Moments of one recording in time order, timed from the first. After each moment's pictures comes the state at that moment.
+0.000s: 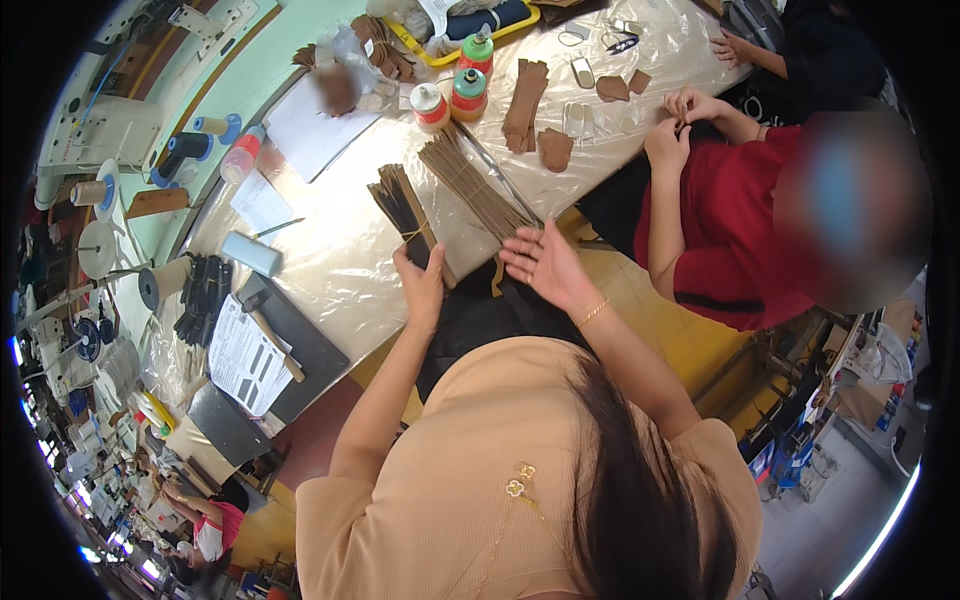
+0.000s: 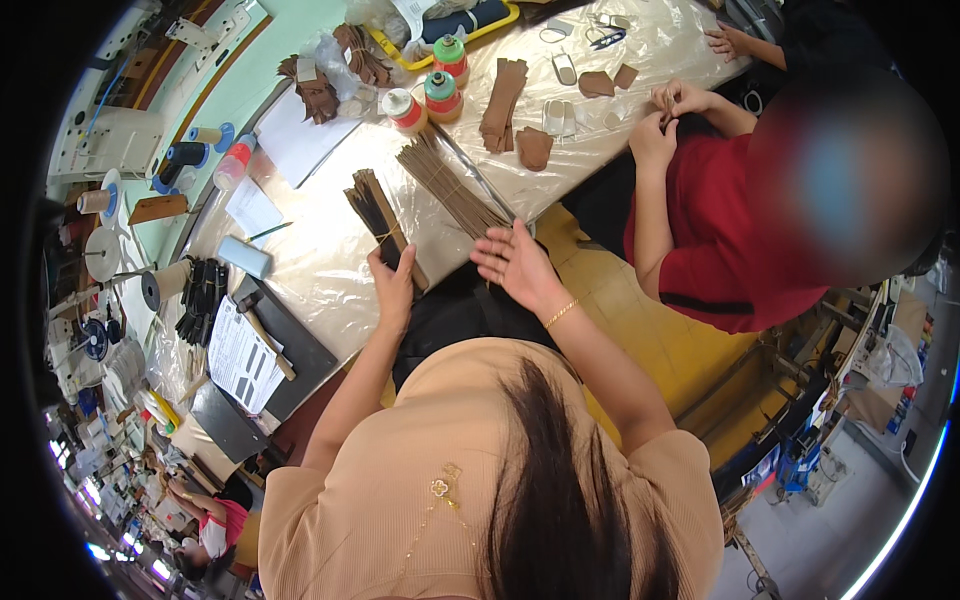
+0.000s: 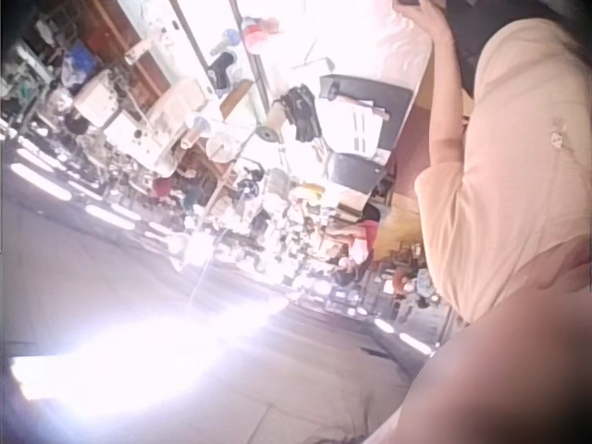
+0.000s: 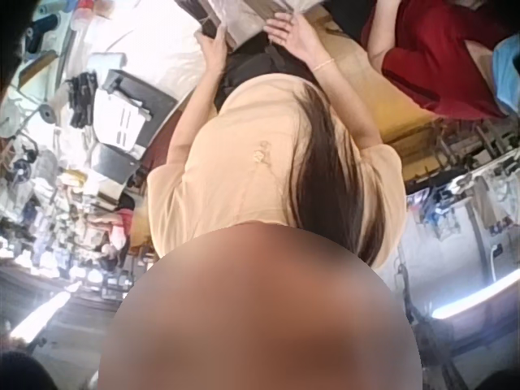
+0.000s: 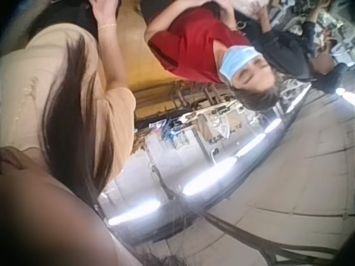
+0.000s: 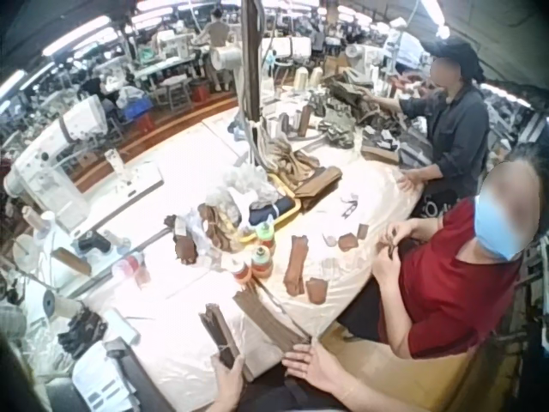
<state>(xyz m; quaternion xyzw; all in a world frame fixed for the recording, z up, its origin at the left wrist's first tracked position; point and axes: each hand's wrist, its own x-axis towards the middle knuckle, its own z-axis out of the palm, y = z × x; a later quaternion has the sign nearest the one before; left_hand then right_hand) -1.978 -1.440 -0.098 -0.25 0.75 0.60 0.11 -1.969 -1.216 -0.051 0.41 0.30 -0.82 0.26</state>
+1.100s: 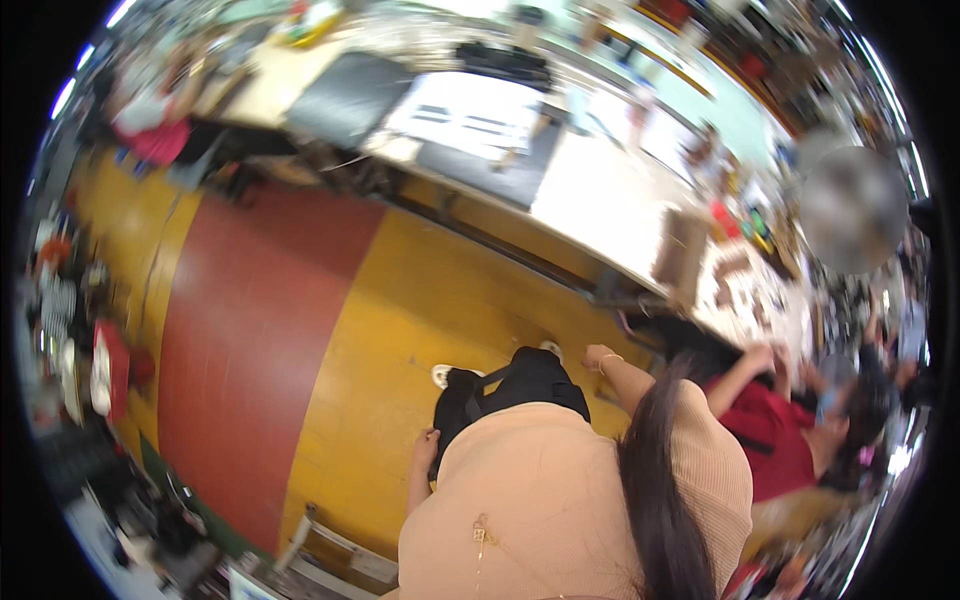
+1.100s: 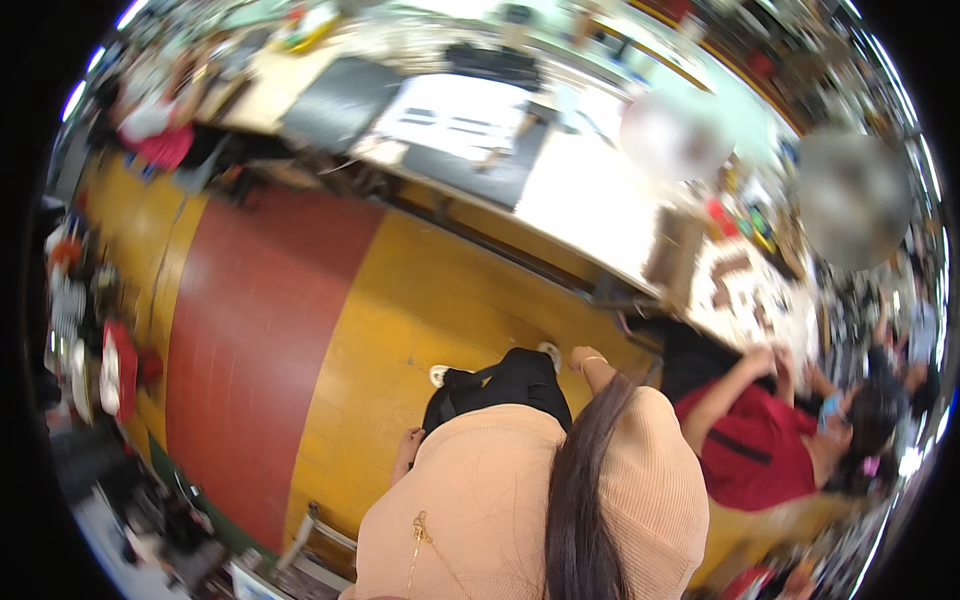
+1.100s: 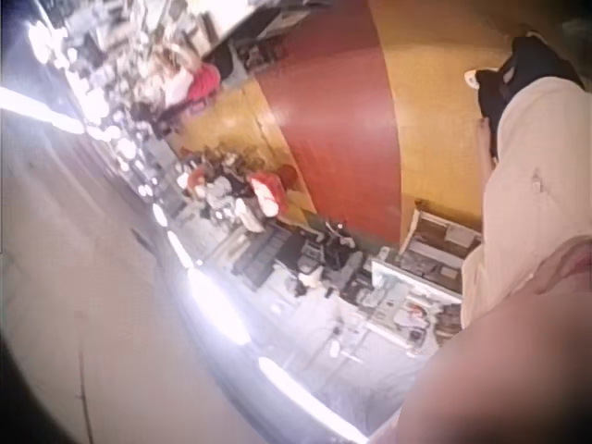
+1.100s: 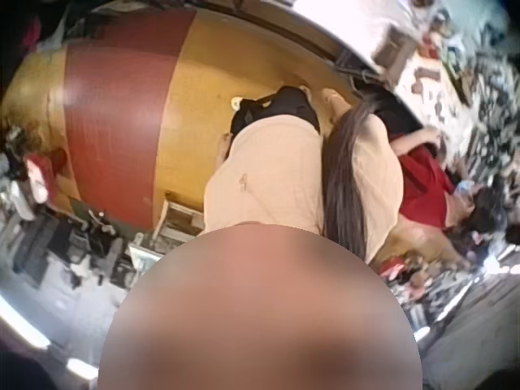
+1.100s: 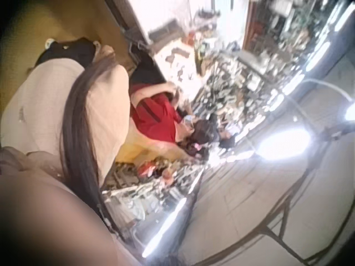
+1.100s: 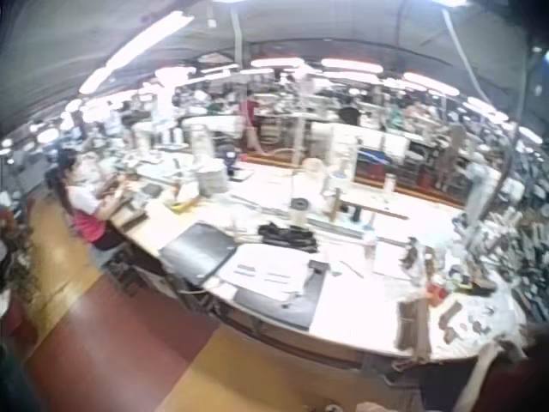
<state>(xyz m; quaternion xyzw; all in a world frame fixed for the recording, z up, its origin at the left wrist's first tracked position) -1.297 -1.390 -0.218 -0.64 0.54 0.54 0.07 -1.785 -1.291 -0.219 -0.37 0.78 0.20 0.46</state>
